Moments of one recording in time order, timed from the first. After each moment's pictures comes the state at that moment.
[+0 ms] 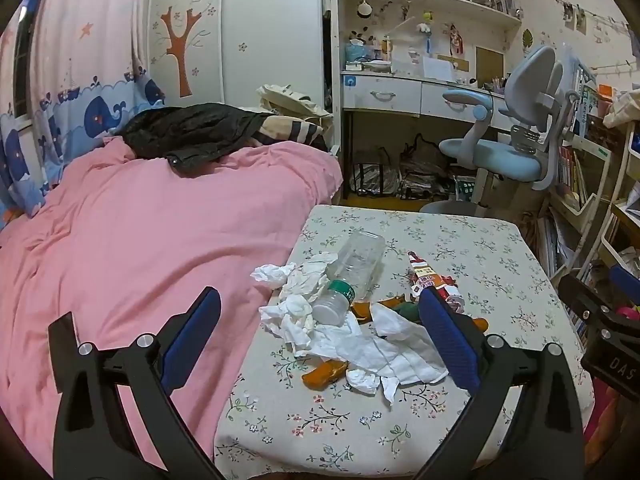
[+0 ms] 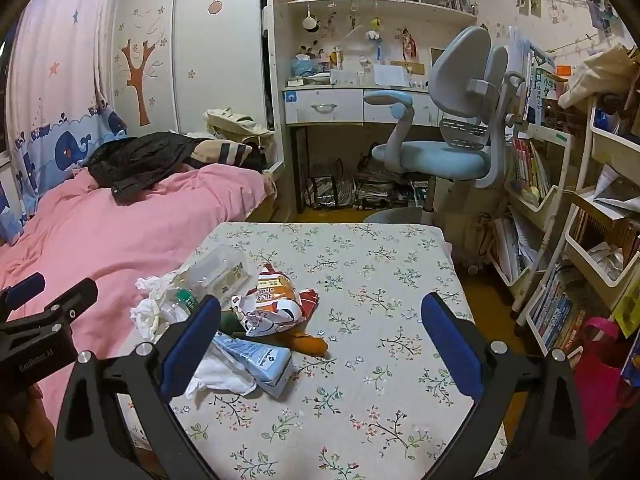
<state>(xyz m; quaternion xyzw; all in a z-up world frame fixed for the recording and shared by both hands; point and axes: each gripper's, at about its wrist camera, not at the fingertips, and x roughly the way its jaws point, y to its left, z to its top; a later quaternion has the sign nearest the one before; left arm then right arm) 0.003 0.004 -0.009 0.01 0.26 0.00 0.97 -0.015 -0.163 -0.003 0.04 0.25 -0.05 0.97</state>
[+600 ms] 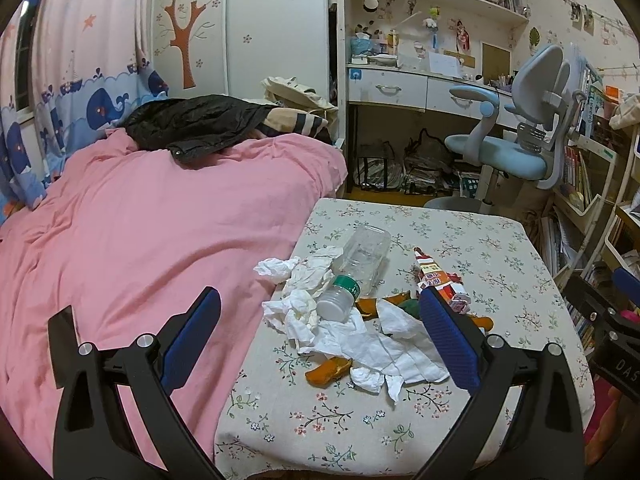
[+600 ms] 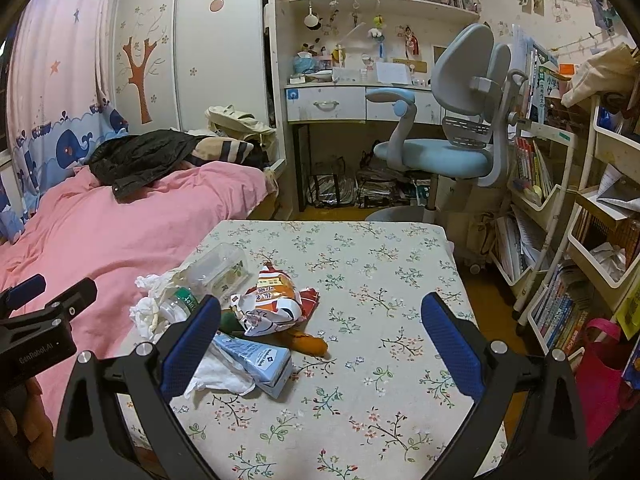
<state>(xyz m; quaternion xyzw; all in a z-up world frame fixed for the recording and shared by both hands) 0.013 0.007 -0.017 0.00 0.27 0.01 0.96 -0.012 -0.163 -0.007 0.04 0.25 -0.04 0.97</state>
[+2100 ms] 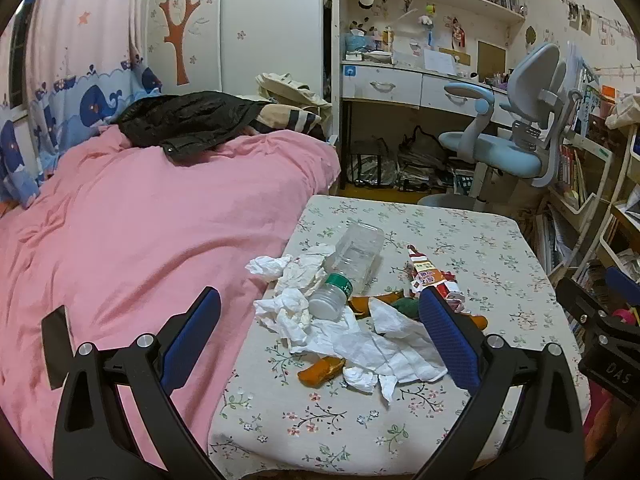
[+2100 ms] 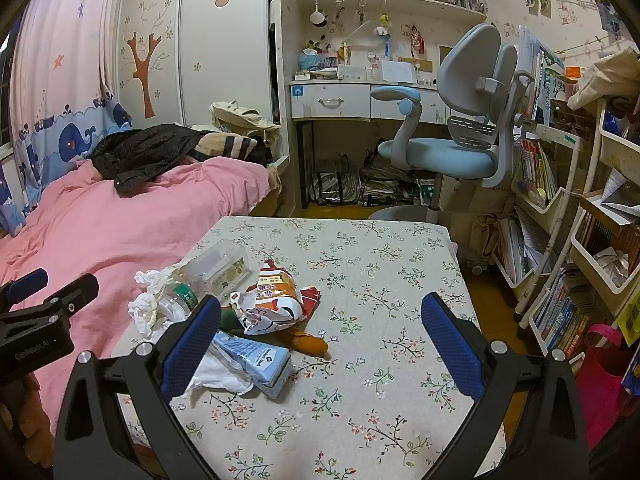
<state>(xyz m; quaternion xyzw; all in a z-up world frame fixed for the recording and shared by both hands) 0.014 0.003 -0.015 0.00 0.28 0.00 0.96 -0.009 -0.161 -0.009 0.03 0.26 -0.04 0.96</state>
